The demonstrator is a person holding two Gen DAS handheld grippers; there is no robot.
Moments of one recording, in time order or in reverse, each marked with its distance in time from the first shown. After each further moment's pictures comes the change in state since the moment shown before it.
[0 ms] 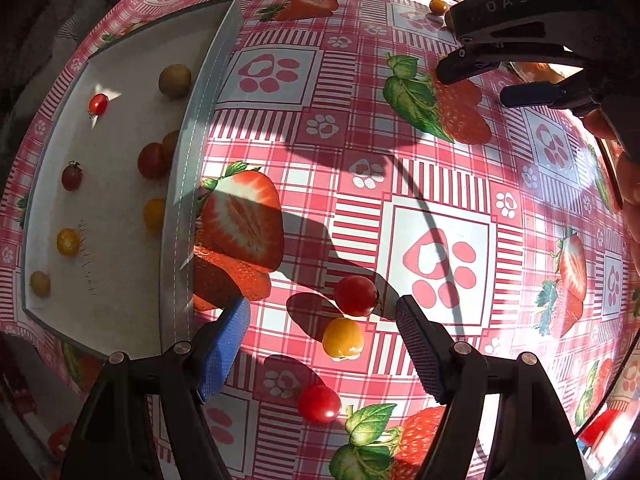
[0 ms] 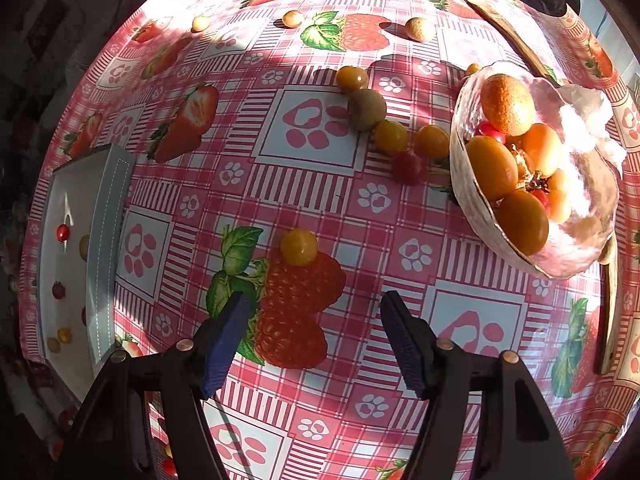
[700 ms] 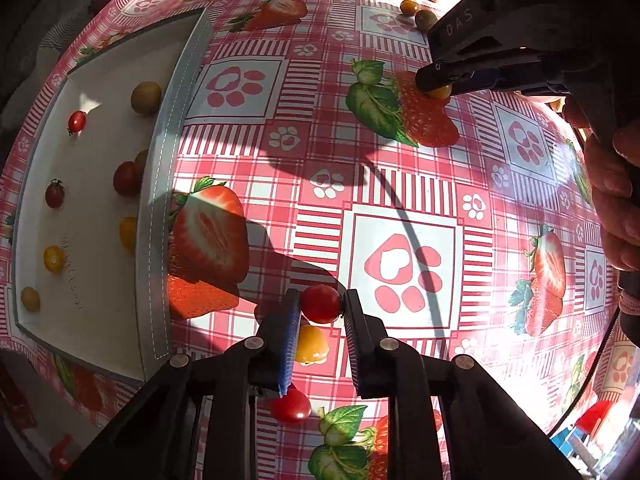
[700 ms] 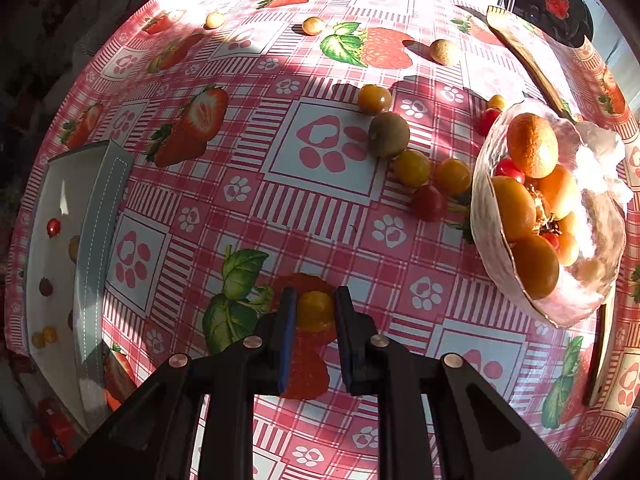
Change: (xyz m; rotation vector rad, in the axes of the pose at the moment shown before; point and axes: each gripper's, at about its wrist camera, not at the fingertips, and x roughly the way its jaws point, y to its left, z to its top) left arm -0.012 -0.018 0.010 0.051 0.014 -0.070; right arm 0.001 0.009 0.002 -0.054 -0.015 -0.020
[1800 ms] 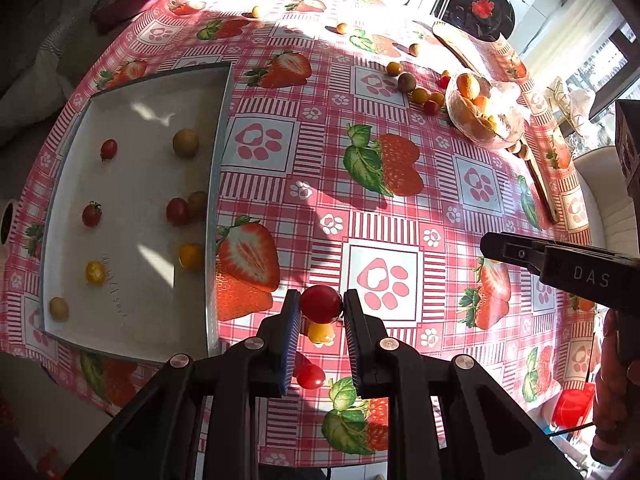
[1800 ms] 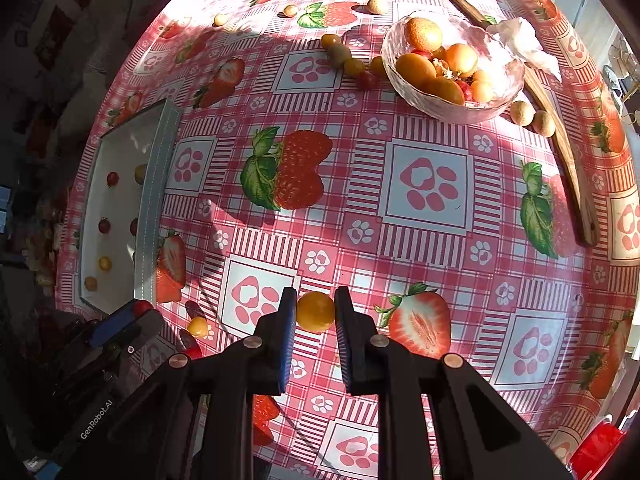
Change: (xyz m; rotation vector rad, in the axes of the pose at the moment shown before) left arm -0.070 0.031 0.002 0.000 -0.092 -0.096; right arm -0.084 -0.009 -0.109 0.131 0.040 0.103
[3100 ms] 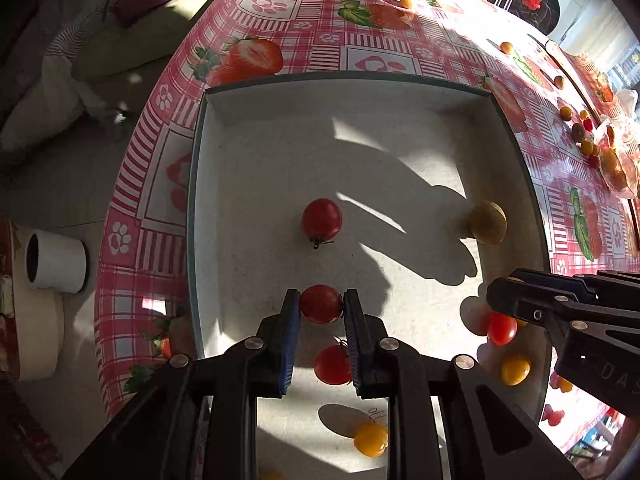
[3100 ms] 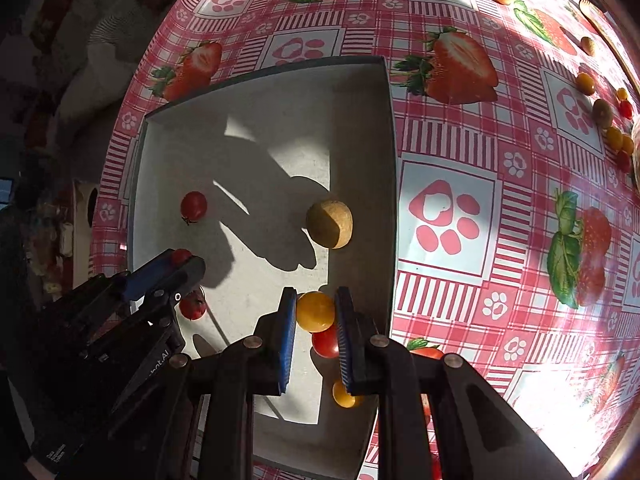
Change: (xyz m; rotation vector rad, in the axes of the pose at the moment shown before) left arm 0.054 0.215 0.086 0.057 0.068 0.115; right arm 0.127 0.221 0.086 -0.014 0.125 0.009
